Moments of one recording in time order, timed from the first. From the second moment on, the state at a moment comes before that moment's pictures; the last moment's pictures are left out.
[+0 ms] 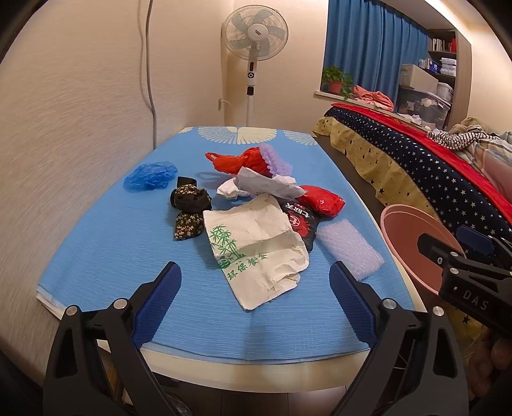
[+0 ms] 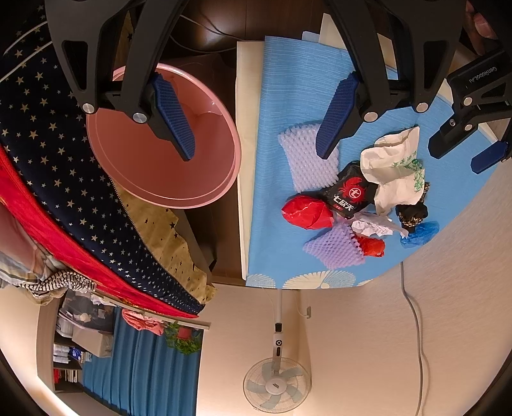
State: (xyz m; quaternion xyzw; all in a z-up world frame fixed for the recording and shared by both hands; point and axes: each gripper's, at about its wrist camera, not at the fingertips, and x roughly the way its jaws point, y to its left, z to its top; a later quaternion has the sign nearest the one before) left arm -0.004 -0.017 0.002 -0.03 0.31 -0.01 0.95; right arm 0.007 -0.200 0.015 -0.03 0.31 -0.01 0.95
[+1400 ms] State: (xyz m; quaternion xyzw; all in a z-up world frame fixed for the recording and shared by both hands) left arm 0.066 0.016 -0.014 -0.10 0.34 0.03 0.94; right arm 0.070 -0.178 -0.037 0.02 0.38 0.06 0.92
